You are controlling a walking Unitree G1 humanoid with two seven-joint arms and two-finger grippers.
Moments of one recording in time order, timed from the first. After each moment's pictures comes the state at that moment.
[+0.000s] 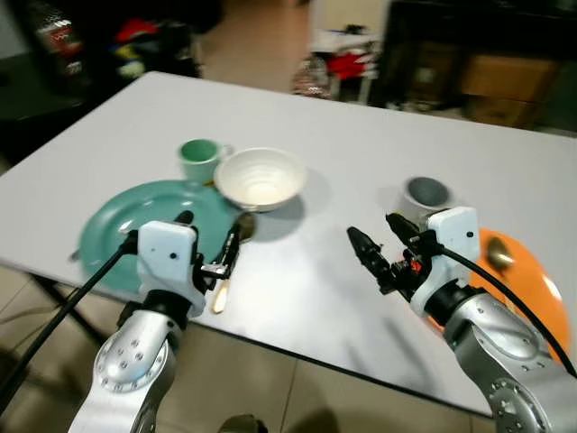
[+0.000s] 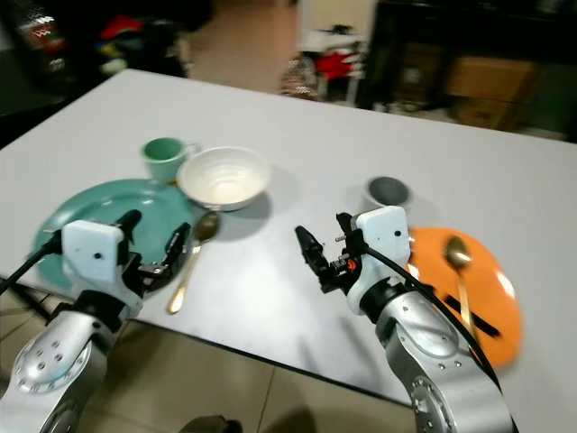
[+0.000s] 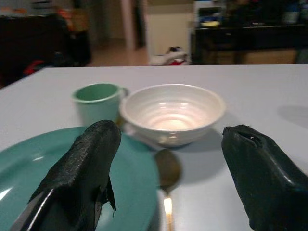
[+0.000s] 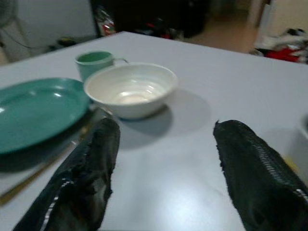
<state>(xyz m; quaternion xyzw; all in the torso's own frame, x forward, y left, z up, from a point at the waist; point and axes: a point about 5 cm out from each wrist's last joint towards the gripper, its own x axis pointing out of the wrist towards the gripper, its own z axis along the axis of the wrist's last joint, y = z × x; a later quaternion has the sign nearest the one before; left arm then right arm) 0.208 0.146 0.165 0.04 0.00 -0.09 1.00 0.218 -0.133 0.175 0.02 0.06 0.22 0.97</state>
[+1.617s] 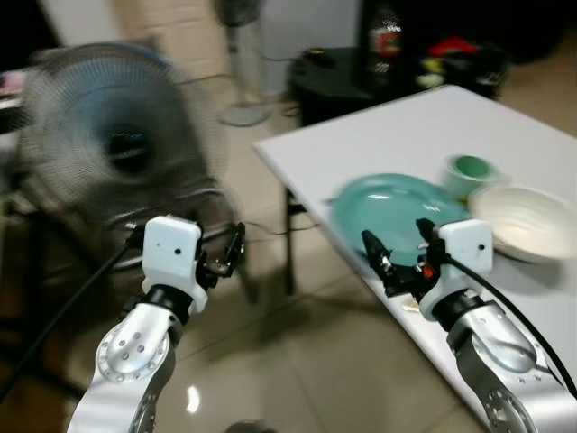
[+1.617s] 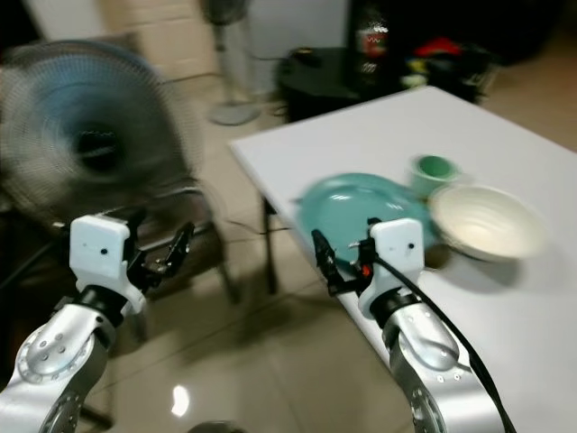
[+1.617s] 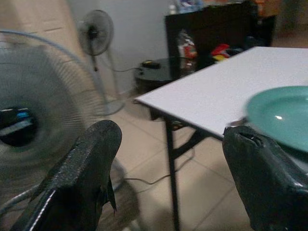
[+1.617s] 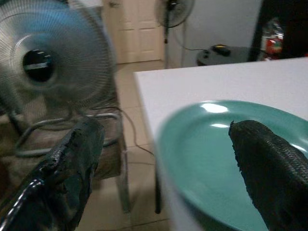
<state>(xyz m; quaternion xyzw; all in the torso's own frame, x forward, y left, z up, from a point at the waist) 0.216 0.147 0.164 0.06 0.00 -0.11 0.99 0.217 -0.145 0.157 0.00 0.06 0.14 0.99</state>
